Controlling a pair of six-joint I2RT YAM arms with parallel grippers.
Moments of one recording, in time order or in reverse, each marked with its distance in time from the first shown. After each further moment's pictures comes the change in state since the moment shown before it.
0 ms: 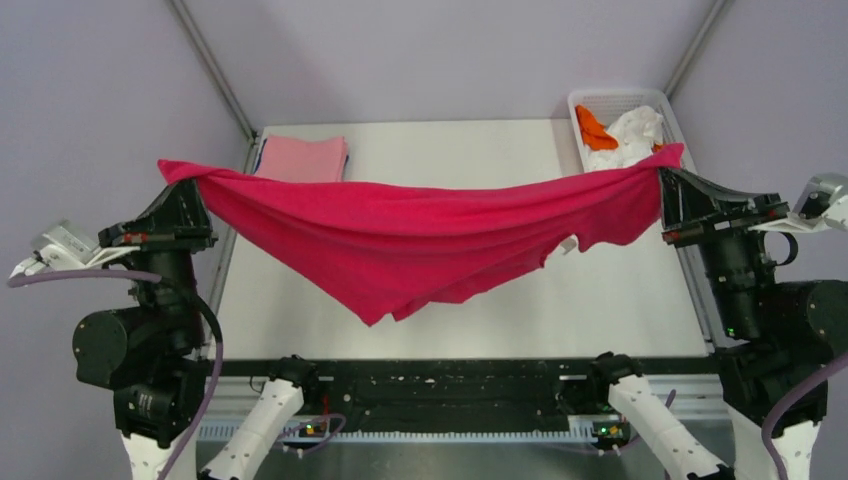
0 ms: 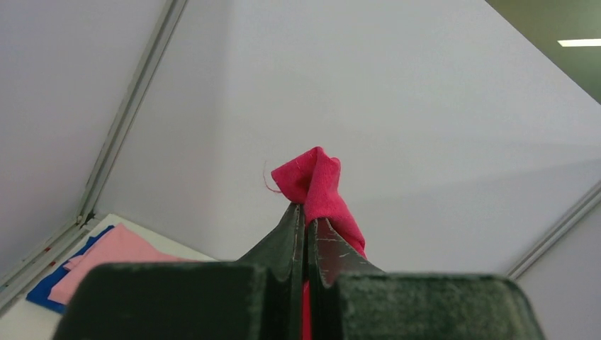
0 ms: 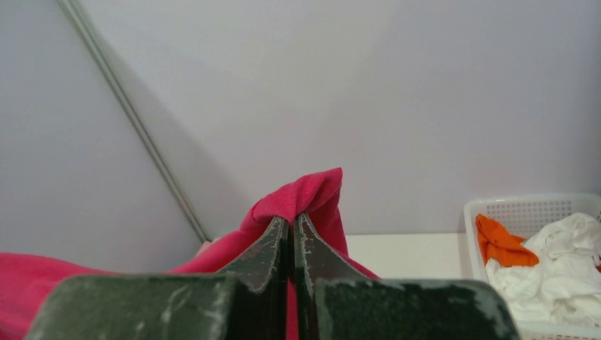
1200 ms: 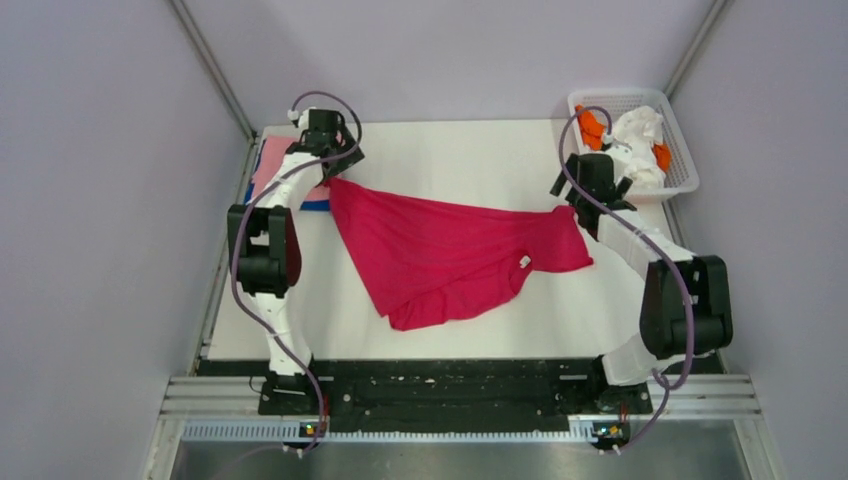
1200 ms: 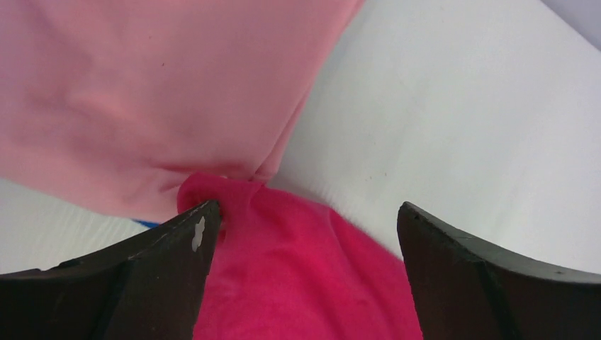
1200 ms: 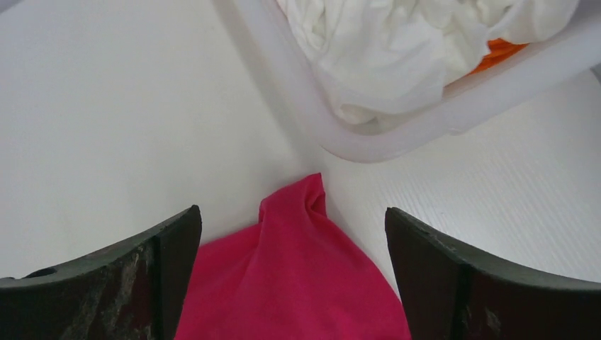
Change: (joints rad) left arm 0.143 1.482 0.323 -0.103 0.177 -0.164; right arm -0.153 0.998 -0.381 0.383 0.340 0.110
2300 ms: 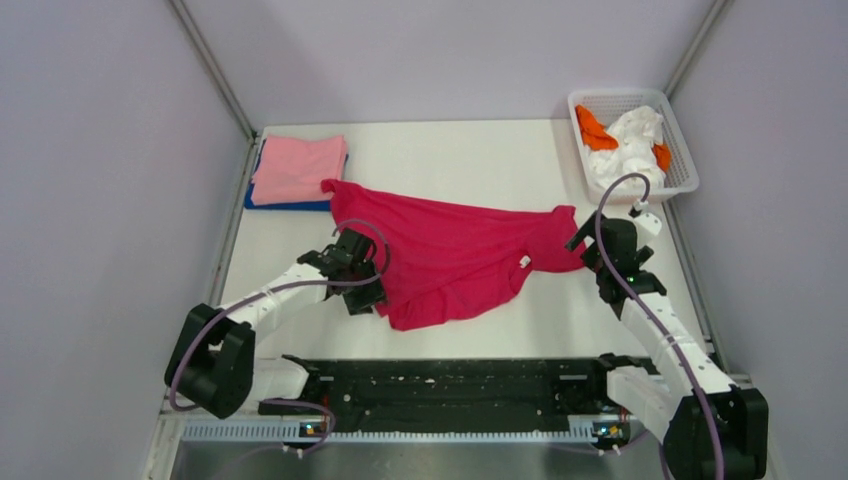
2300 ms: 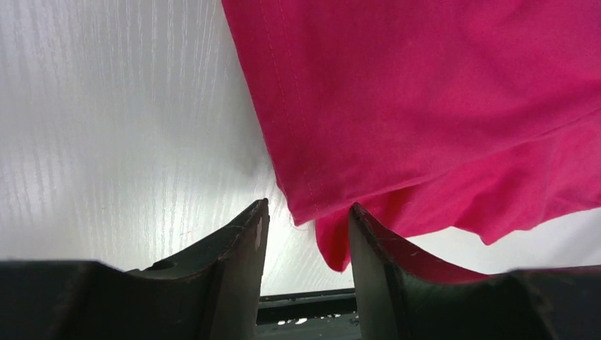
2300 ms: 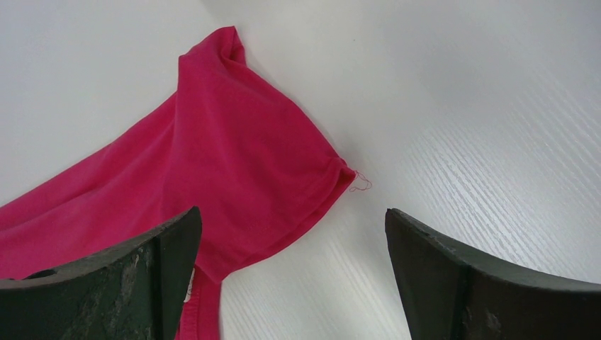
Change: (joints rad) left arm -0.368 -0.766 -0.999 -0.178 0.302 -0.233; right arm -0.006 -0.650 -0.453 -0.236 -0.008 0.214
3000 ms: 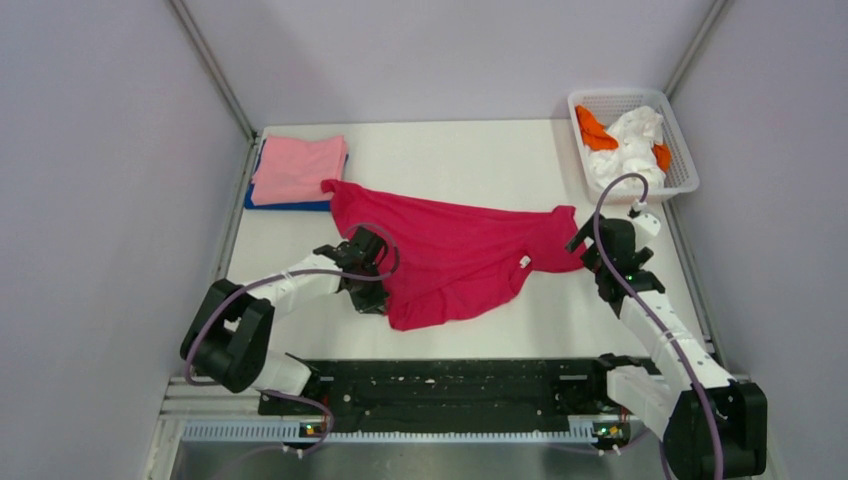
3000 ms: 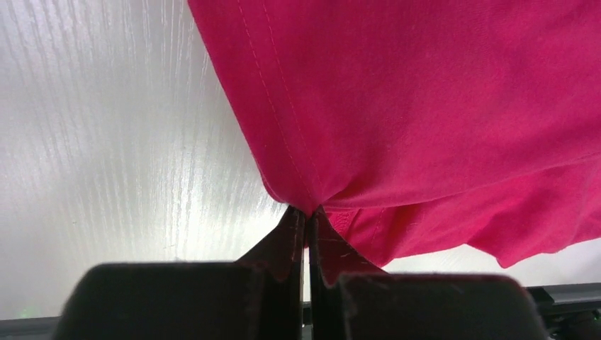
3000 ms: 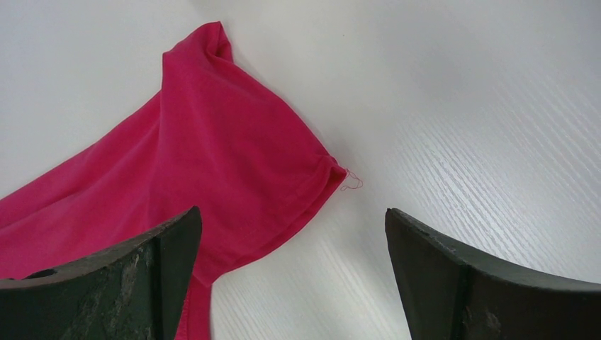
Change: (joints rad) left arm -0.039 0.159 0.045 0.006 -0.008 -0.024; right arm 0.000 0.022 0.000 -0.005 0.016 0.000
